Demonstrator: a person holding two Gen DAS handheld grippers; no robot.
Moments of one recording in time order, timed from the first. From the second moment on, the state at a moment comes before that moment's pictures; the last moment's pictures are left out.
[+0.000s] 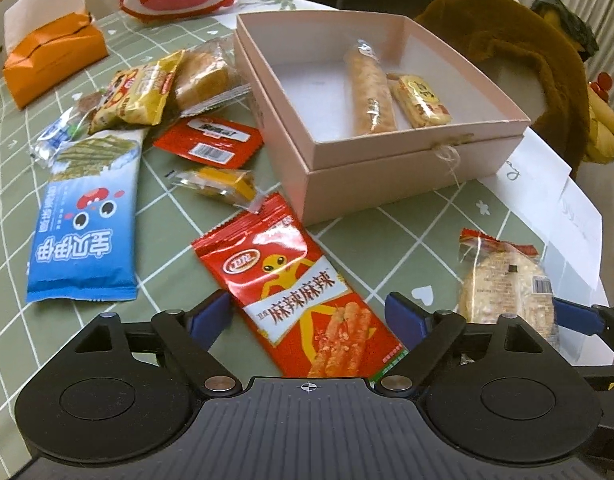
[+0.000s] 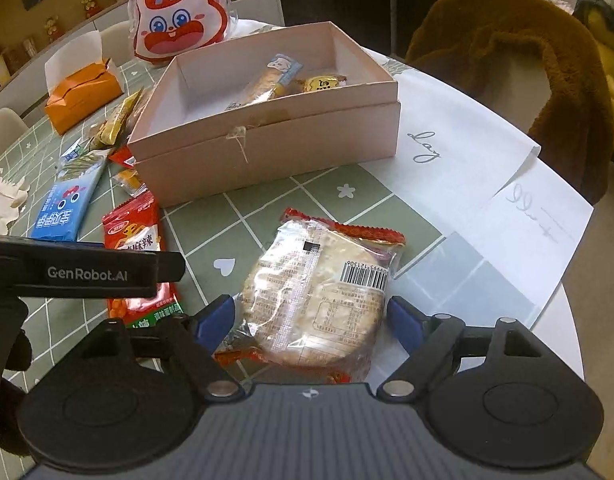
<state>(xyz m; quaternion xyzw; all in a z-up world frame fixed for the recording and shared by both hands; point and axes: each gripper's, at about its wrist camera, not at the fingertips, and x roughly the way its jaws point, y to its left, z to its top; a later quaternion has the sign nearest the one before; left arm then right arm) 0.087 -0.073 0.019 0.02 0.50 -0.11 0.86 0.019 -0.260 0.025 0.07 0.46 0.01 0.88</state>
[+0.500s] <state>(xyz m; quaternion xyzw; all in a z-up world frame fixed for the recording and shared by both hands) 0.047 -0.017 0.027 0.02 0.53 -0.21 0.82 0.003 -0.269 0.023 0.06 0.45 0.02 0.89</state>
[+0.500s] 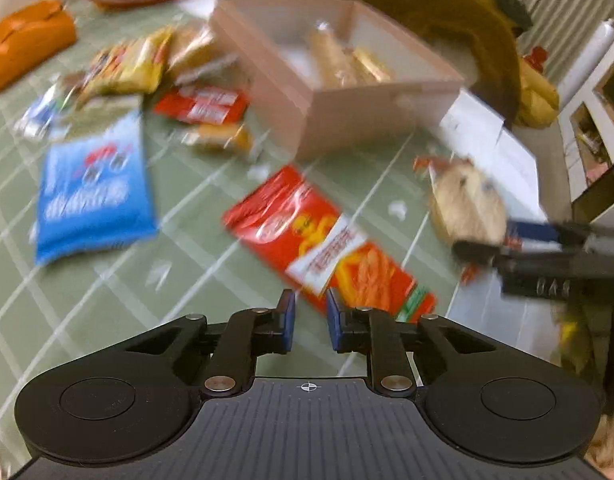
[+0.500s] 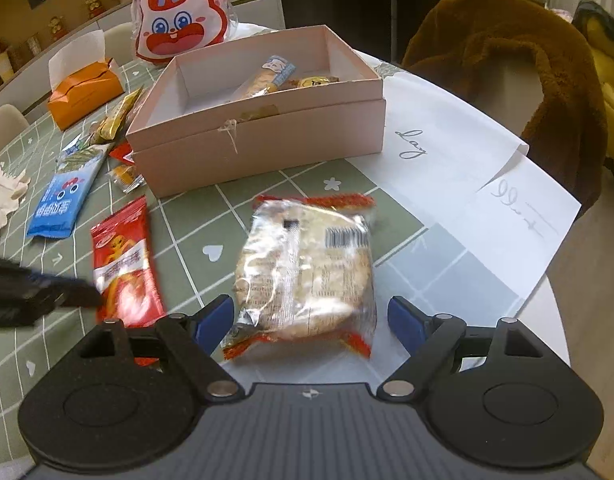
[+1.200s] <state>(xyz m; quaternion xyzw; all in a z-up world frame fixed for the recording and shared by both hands) 0.054 -0.095 0.037 0.08 0.47 -0.18 0.86 -0.015 -0.275 0.035 0.03 0.41 -0.02 0.91</state>
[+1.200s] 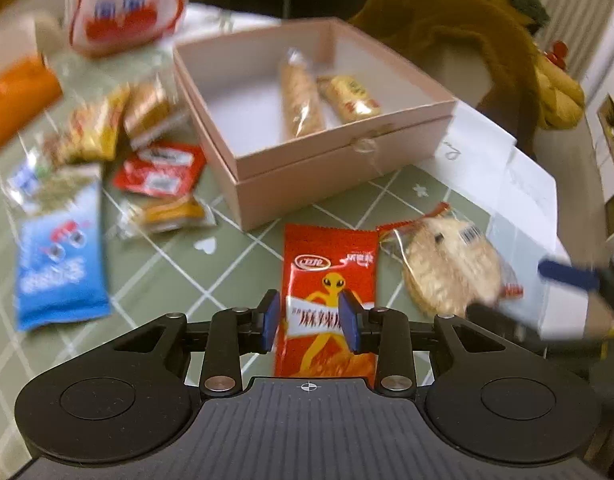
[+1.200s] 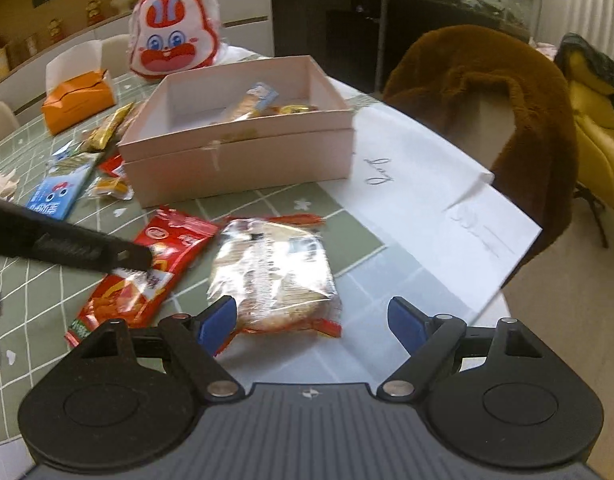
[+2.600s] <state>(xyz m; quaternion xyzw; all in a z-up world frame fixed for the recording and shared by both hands) 0.031 -0.080 0.027 0.07 0.51 -0.19 0.83 0.031 -0.252 0.023 -0.04 0.46 0.08 0.88</state>
